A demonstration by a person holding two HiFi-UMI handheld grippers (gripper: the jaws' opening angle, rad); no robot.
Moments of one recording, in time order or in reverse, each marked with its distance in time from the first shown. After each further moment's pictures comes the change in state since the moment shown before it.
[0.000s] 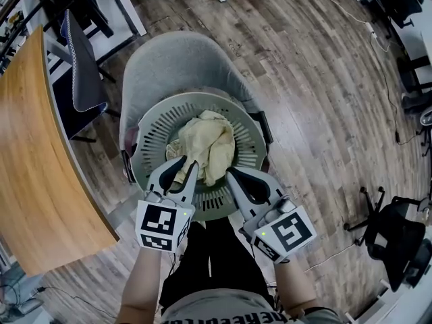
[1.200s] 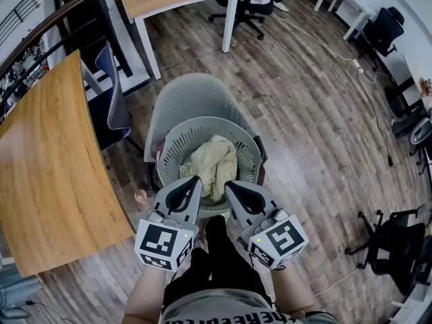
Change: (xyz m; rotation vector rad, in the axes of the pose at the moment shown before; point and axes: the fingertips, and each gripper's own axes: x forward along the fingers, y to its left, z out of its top) left arm -0.126 -0.041 0.075 0.022 -0.276 -0.027; right arm -0.049 0.087 0.050 -0.142 -0.121 0.014
